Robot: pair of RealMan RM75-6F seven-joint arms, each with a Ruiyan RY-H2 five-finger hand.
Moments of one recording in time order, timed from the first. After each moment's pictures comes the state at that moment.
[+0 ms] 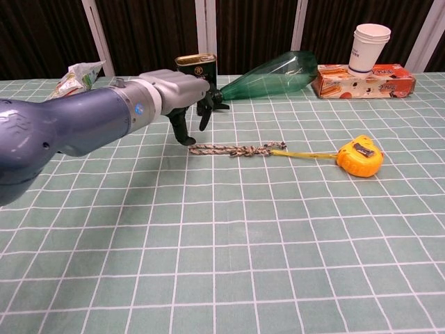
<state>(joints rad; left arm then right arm) -1.07 -1.79 -0.34 -1.27 0.70 0.91 0.93 0.07 -1.04 0.10 -1.70 -1.33 1.35 0.21</state>
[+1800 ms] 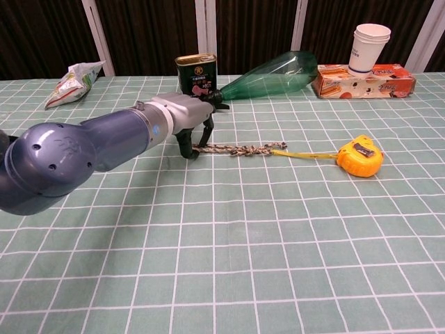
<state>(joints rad) -1.15 -1.89 -0.28 -1.07 0.63 0.86 0.88 0.06 -1.03 0.10 -1.71 -1.30 1.33 0.22</state>
